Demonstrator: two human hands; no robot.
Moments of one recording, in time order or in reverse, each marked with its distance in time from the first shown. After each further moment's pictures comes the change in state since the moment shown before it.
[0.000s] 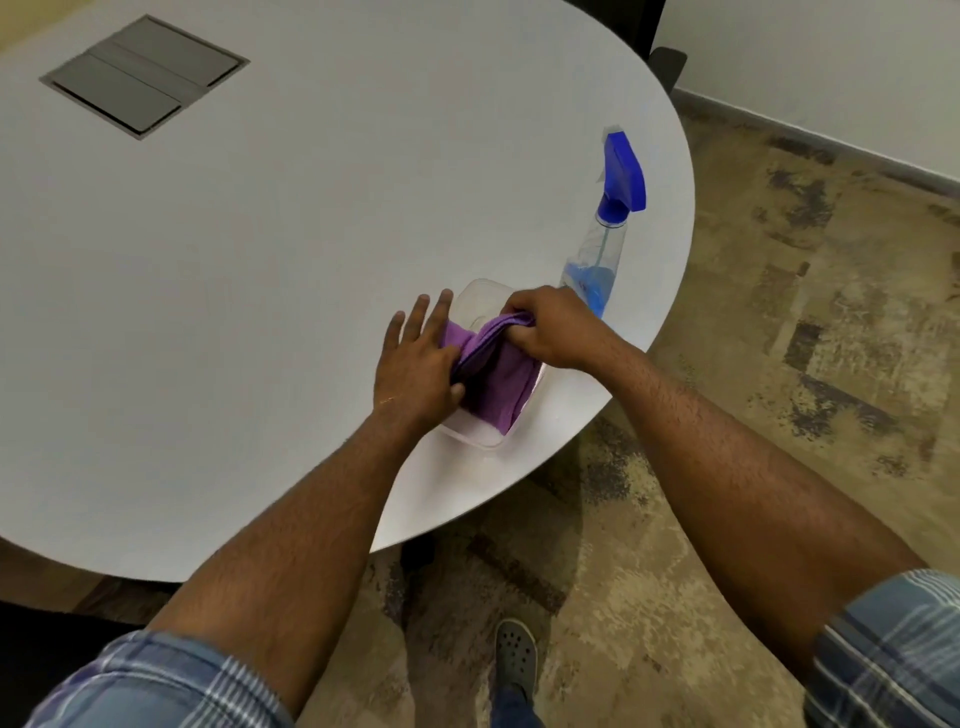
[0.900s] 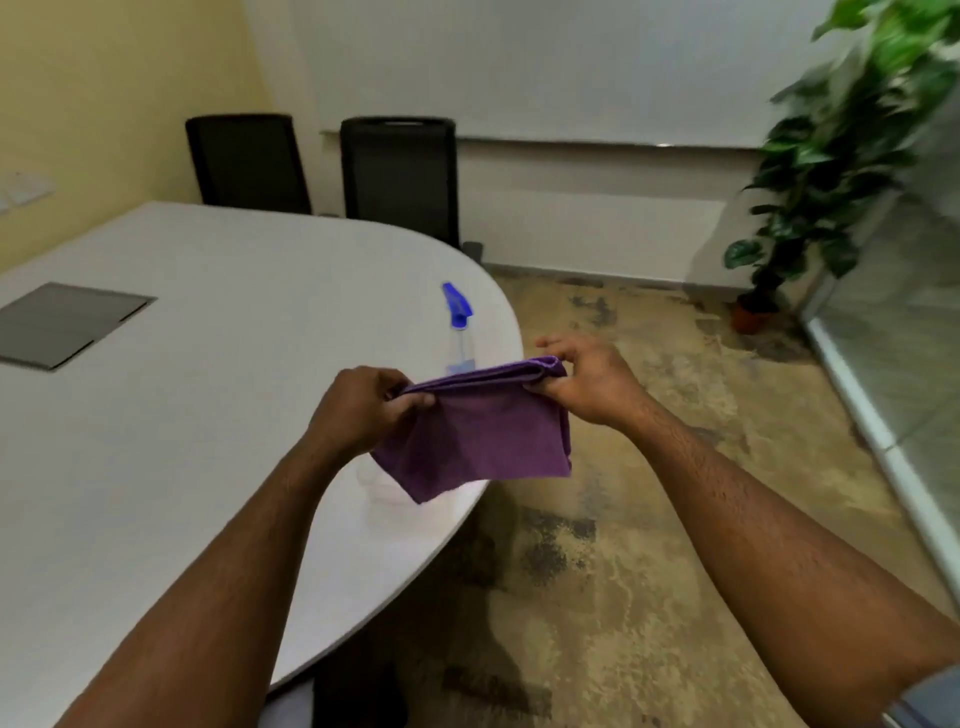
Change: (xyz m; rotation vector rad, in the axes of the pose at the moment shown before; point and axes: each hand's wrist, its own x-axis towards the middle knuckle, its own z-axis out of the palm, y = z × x) left_hand -0.099 0.029 -0.194 -0.648 0.114 0.248; right_hand -0.253 -0.064 -0.084 0.104 0.651 0.212
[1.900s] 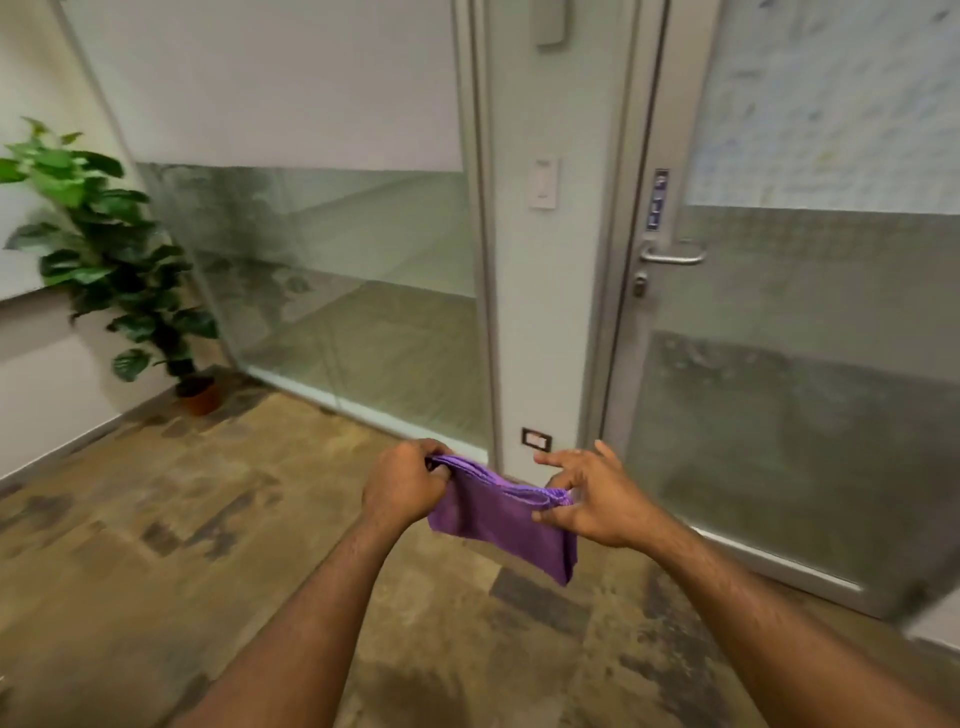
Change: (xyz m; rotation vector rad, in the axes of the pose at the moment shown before) left_hand -0.402 0.472 0.288 -0.034 -0.766 0.855; right_hand -0.736 0.060 -0.211 -0.316 0.568 0.896
